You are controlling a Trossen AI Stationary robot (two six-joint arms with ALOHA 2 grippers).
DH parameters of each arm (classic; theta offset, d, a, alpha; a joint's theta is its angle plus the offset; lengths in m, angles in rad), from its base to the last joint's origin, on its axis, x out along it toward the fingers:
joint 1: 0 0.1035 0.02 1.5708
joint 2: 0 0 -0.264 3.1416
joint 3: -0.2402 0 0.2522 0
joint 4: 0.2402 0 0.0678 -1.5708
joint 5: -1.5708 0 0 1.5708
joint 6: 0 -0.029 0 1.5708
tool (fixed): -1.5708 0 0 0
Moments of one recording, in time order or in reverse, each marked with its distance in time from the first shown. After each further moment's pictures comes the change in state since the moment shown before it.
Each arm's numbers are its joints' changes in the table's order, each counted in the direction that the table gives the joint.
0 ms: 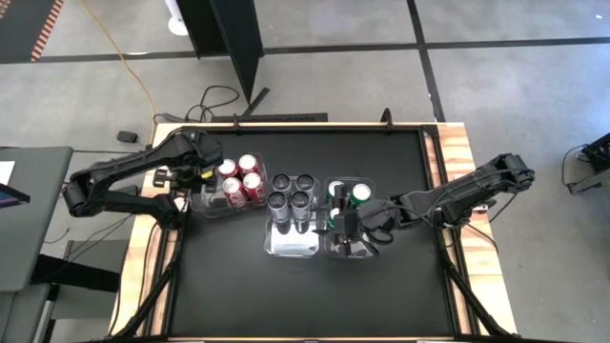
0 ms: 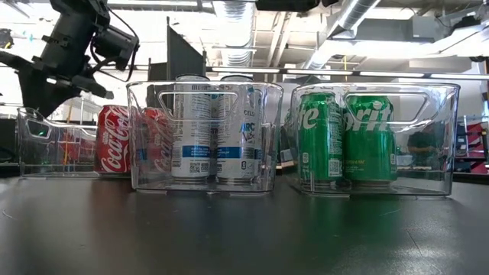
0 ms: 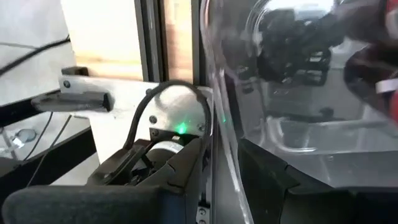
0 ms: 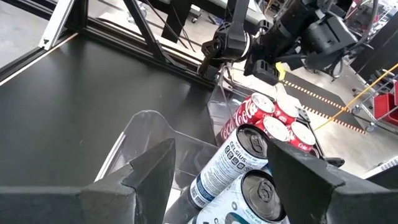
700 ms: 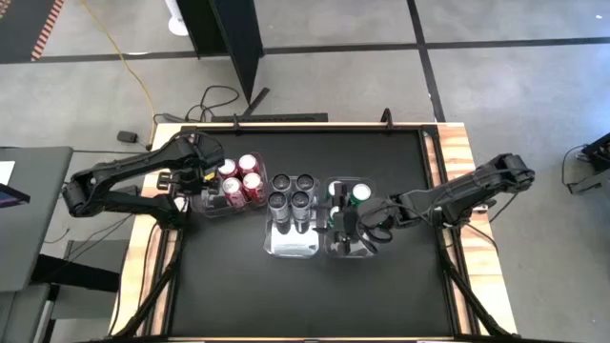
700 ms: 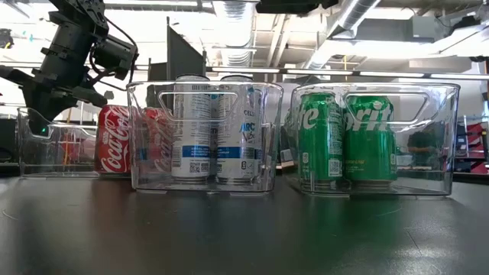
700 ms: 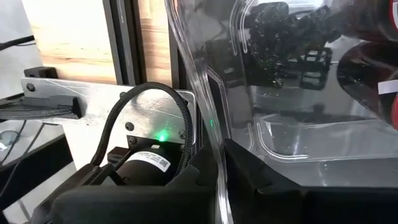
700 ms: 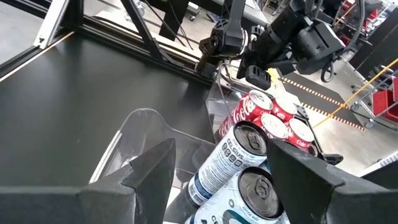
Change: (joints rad) left arm 0.001 0.001 0.097 -0.145 0.042 -0.021; right arm -0.010 0.000 0.000 0.008 0.000 -0.006
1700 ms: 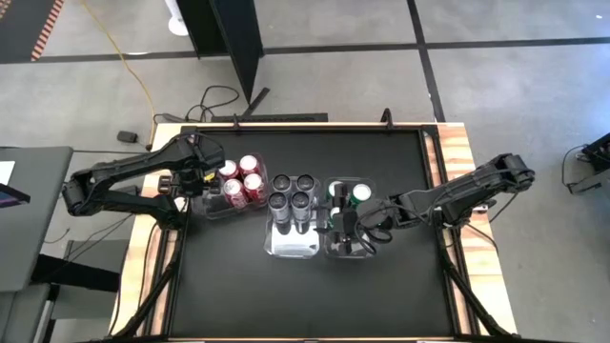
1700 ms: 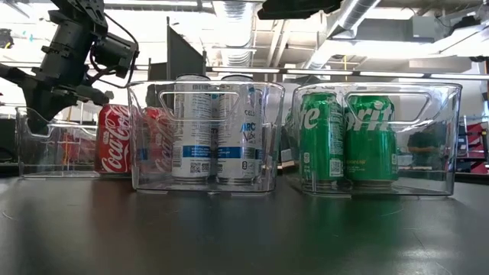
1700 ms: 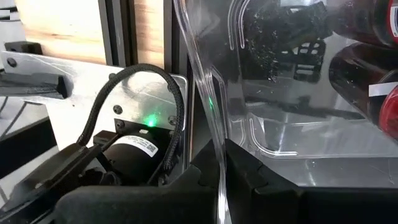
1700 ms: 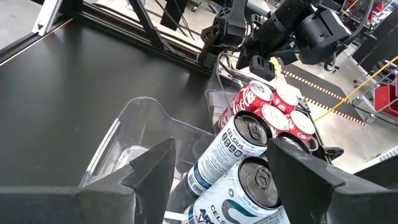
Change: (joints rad) left arm -0.044 0.000 -0.002 0.006 0.099 0.122; right arm -0.003 0.000 0.000 0.038 0.000 -0.002
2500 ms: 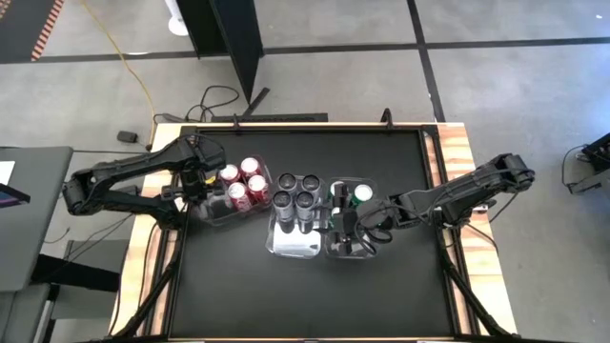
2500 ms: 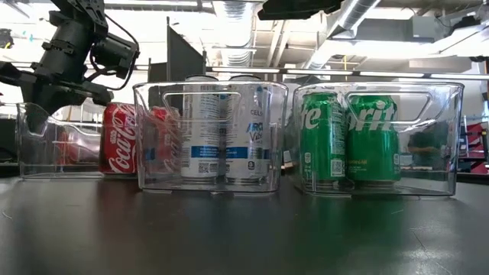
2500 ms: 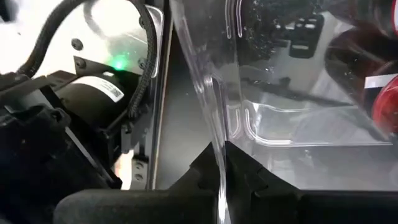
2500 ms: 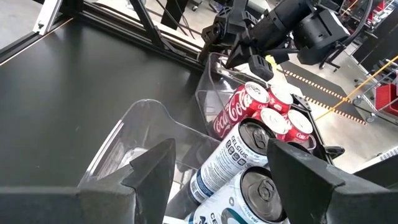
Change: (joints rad) left arm -0.004 -0.001 0.004 -0.012 0.159 0.134; right arm 0.000 0.000 0.000 0.005 0.000 -0.003
